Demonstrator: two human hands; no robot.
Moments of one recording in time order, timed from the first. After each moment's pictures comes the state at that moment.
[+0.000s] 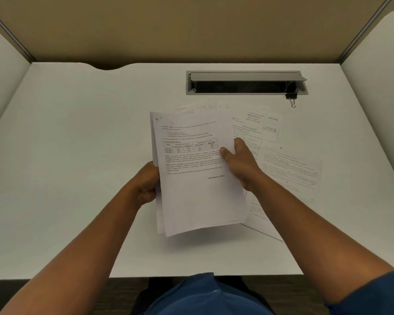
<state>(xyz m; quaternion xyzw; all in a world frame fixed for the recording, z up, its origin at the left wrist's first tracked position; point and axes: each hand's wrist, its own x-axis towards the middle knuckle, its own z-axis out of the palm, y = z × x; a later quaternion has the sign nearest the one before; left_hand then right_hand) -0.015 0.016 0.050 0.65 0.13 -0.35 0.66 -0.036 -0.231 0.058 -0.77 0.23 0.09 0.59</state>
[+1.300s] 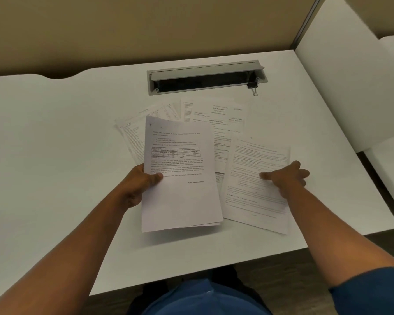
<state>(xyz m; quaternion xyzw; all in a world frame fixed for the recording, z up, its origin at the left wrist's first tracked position) -0.015 -0.027 0.029 0.71 0.09 -0.36 0.60 -0.127 -0.407 0.000 -0.73 0.61 0.09 0.31</state>
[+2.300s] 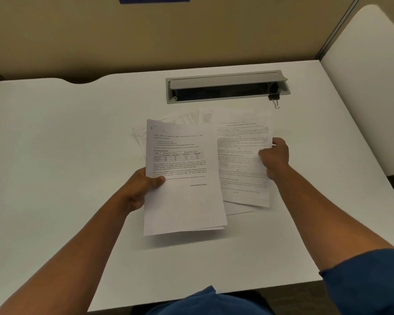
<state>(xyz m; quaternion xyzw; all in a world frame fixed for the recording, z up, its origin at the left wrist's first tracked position) 0.028 0.003 0.020 0.68 0.12 -0.36 0.63 -0.005 -0.364 0.020 -0.70 0.45 -0.08 0.55</state>
